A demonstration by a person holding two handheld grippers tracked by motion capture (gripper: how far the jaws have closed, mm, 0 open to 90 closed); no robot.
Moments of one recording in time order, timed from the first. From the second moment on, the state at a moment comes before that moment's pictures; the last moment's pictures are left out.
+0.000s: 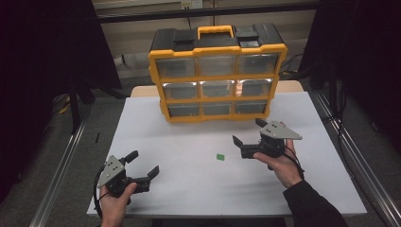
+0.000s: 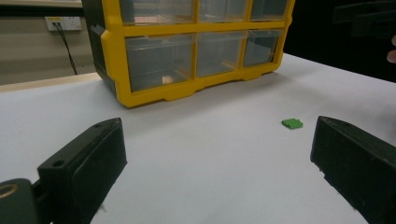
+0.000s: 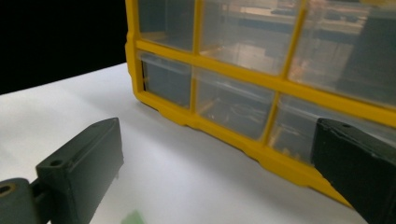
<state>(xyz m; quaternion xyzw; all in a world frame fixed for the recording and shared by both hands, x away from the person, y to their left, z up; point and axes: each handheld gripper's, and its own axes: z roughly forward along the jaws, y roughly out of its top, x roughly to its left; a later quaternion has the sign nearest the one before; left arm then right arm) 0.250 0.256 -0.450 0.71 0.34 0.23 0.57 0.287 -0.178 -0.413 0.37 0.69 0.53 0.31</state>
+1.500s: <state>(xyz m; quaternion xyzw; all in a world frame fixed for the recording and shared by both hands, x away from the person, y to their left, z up) 0.251 0.258 -0.449 0.71 0.34 0.23 0.58 0.362 -0.122 -0.385 0.27 0.72 0.44 0.46</state>
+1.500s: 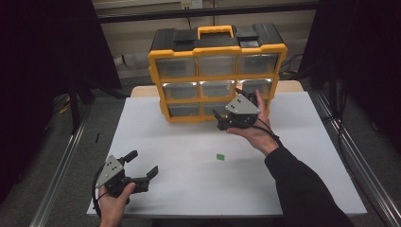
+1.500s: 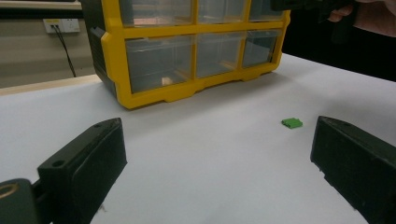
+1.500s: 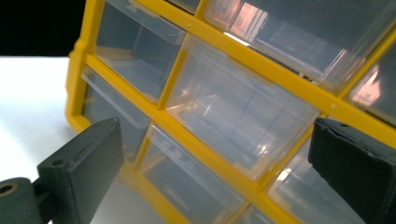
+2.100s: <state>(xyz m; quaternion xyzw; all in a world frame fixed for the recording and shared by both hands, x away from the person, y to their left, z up) 0.251 0.258 -0.450 0.71 0.34 0.23 0.57 0.370 -0.102 -0.381 0.18 0.71 0.37 0.57</state>
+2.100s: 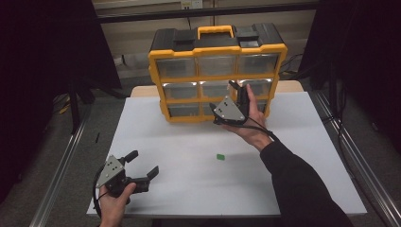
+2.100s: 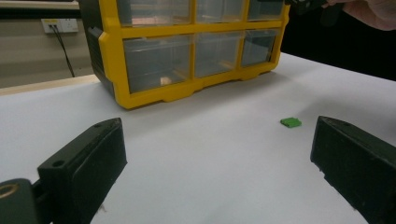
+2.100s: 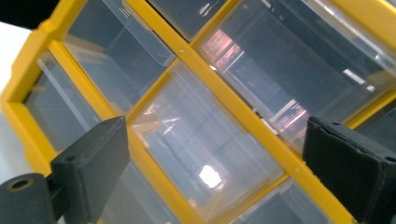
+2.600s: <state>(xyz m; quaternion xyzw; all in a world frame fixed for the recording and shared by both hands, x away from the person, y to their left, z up) 0.250 0.258 -0.448 0.71 0.33 0.23 0.58 0.386 -0.095 -0.381 0.13 0.71 0.29 0.63</state>
